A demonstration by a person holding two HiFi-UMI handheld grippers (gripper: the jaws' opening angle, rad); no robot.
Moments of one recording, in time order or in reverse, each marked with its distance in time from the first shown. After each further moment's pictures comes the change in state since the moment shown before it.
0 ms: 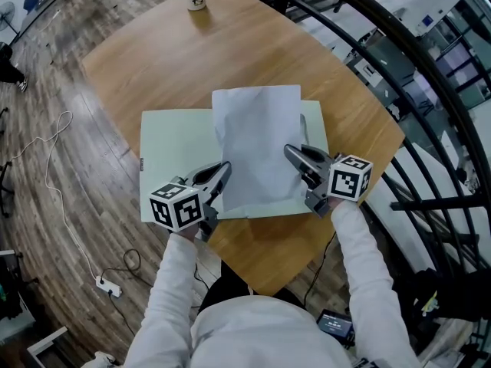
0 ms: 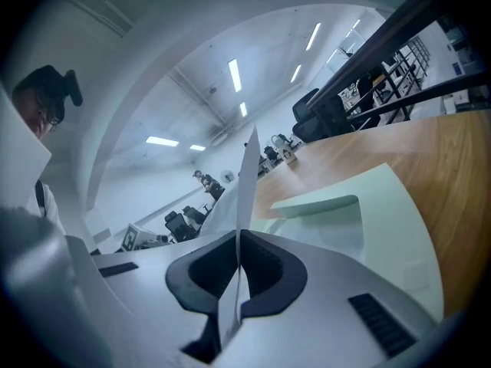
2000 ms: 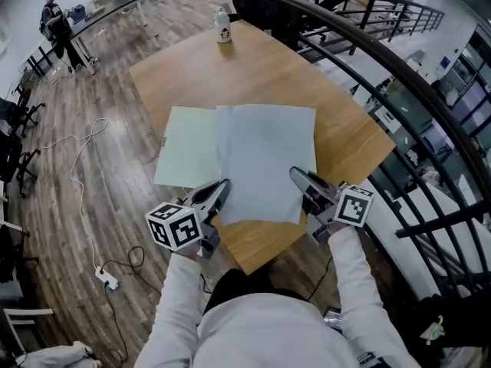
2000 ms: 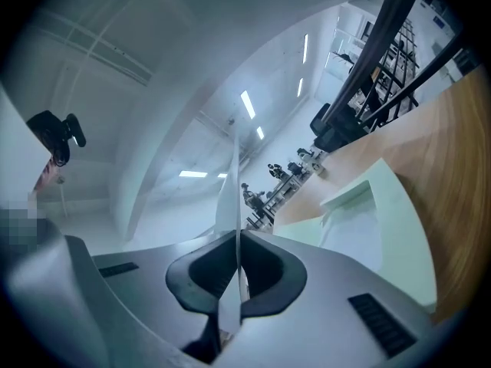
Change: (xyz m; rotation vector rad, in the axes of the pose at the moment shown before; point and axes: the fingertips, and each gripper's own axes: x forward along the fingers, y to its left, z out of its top) left arm -0.110 -0.152 -0.036 0.066 -0.218 0.090; right arm -0.137 0.136 -0.022 0.096 -0.188 0.240
